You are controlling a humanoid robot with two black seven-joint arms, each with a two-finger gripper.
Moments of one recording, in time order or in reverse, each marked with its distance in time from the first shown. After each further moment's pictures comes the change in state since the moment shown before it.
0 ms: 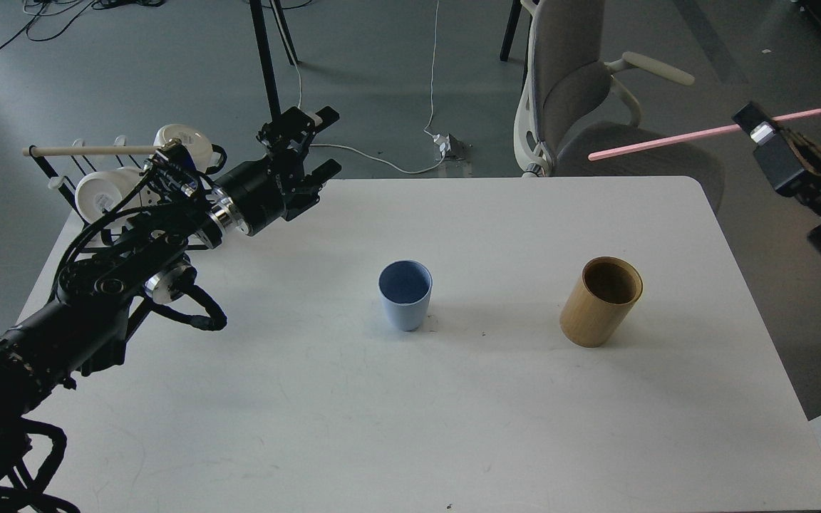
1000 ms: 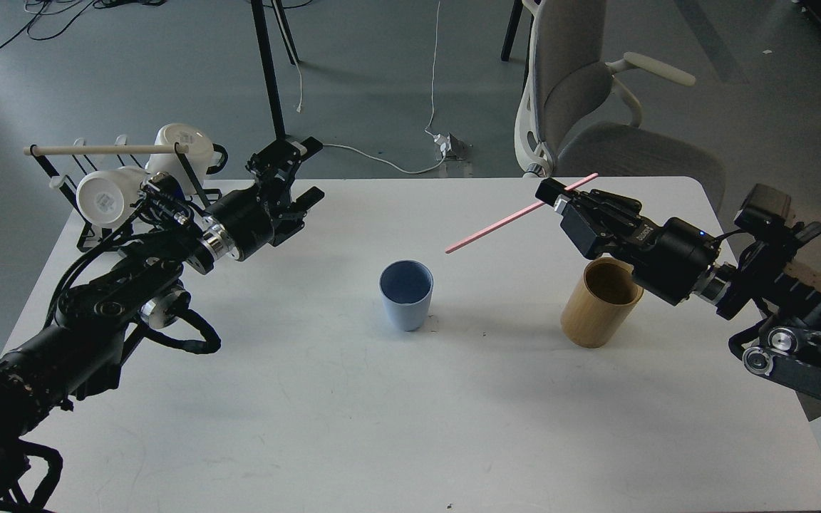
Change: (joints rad) left arm 0.044 0.000 0.000 0.023 0.000 0.031 0.000; right arm 0.451 0.312 -0.654 -0.187 -0.141 0.000 0.000
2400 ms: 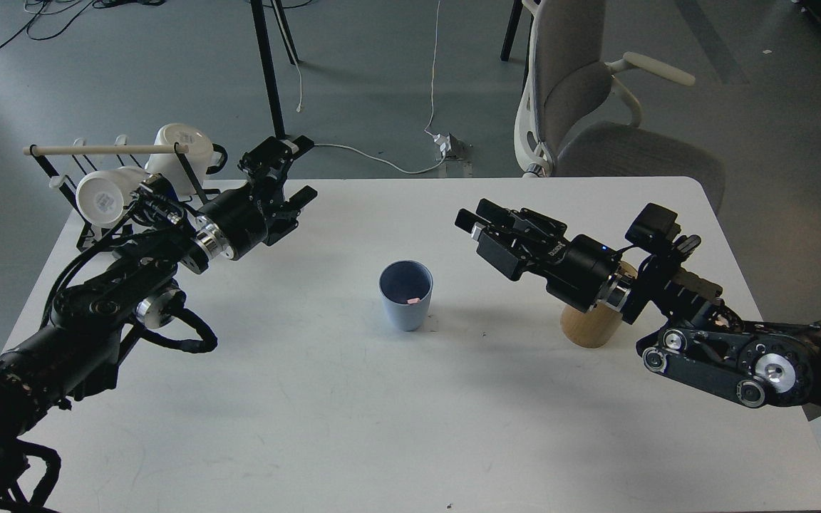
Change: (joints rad) left arm -0.002 0.005 -0.002 0.021 -0.045 -0.012 0.000; right arm 0.003 0.307 0.025 -0.203 0.084 0.000 0.000
